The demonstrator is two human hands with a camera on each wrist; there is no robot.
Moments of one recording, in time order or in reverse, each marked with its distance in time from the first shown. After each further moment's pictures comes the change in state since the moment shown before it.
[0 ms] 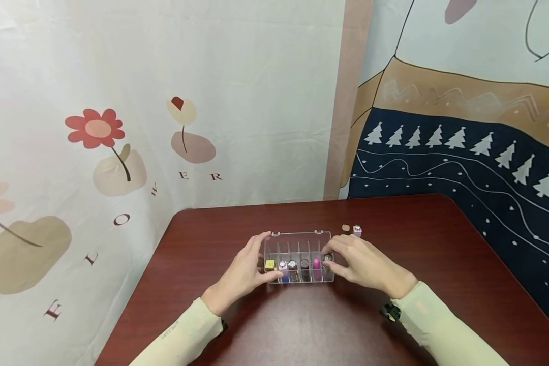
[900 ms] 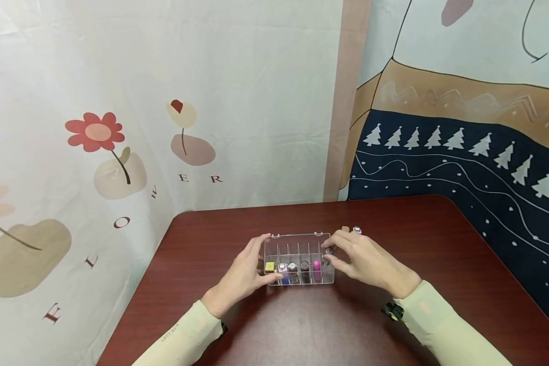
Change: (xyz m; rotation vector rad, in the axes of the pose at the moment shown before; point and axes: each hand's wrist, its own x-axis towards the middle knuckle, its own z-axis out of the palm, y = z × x) left_hand 0.000 0.001 -0.001 0.015 0.007 0.019; right_hand 0.003 0.004 -0.014 0.028 0.122 -0.057
